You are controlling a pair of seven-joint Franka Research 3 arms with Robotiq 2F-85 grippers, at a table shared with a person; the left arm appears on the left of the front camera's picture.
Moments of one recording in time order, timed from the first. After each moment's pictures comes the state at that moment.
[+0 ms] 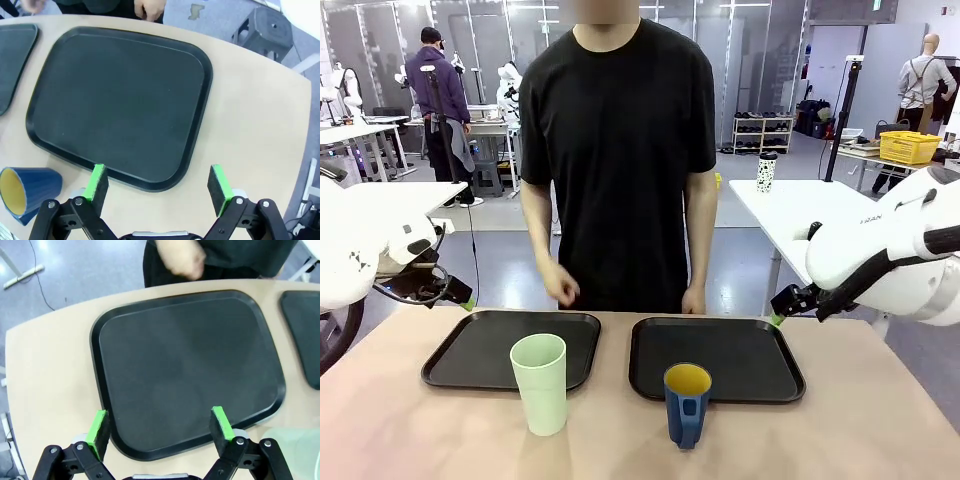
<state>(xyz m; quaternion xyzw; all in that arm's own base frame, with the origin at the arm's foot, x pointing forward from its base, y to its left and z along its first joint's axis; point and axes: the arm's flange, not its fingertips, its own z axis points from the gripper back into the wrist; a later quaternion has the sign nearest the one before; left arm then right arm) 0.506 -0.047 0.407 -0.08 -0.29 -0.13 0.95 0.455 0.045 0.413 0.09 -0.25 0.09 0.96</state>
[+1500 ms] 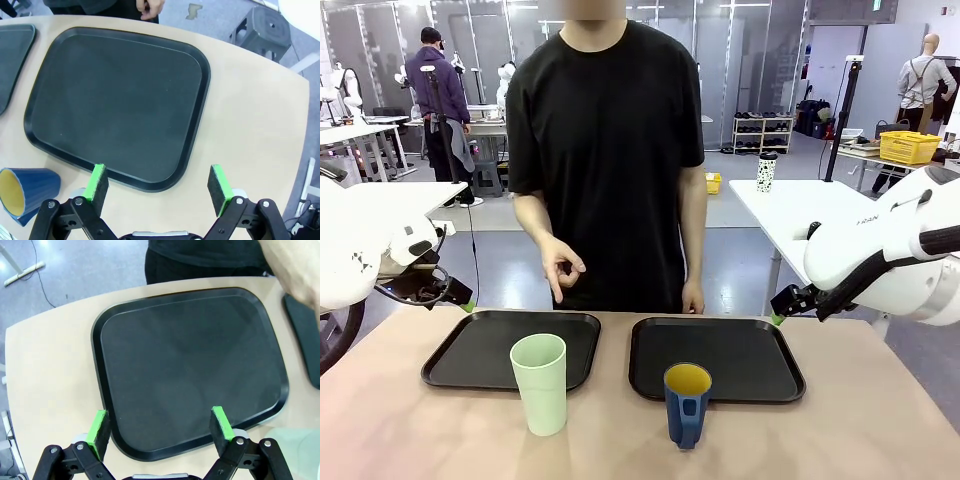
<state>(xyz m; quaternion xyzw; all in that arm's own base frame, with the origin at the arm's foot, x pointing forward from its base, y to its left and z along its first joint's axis) 0.508 -0.046 0.404 -0.07 -0.28 -0.13 0.95 0.455 0.046 0.412 0.09 -0.25 0.09 0.96</state>
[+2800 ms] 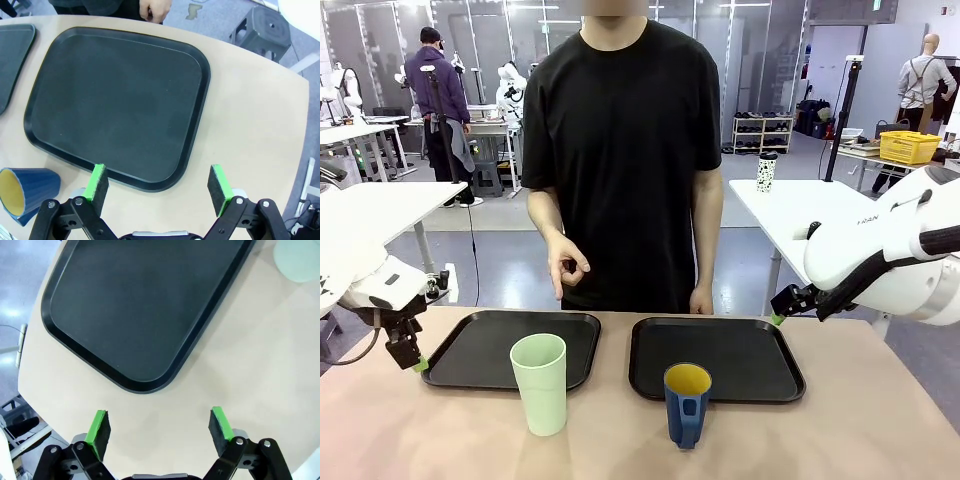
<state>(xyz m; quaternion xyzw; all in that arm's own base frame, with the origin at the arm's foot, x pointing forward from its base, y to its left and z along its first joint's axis) 0.454 -0.043 0.387 0.06 -0.15 -0.52 0.84 0.455 0.046 0.413 0.08 -0.25 0.09 0.96</state>
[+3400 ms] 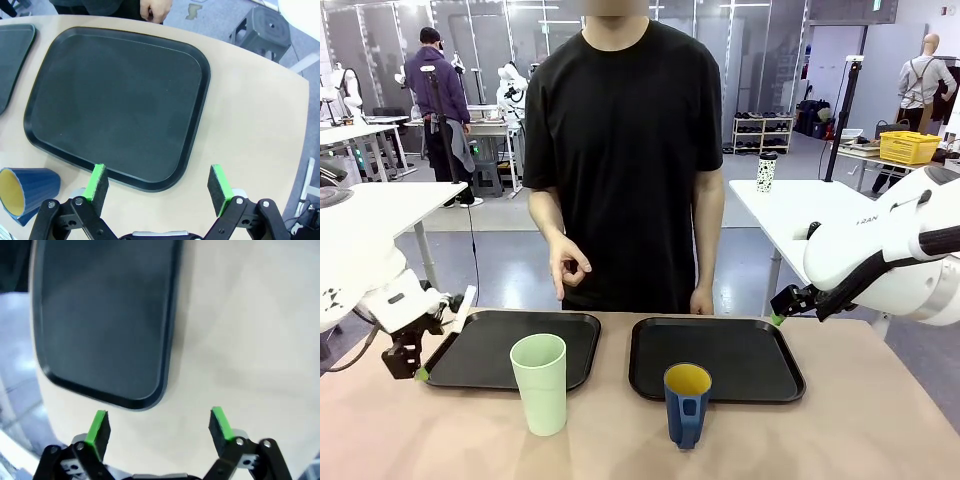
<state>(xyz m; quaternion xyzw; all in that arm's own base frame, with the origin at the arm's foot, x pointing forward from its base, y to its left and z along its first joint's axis) 0.439 -0.073 0.380 0.11 -0.12 -0.71 0.69 0.455 0.046 0.413 0.08 -0.25 0.09 0.96</state>
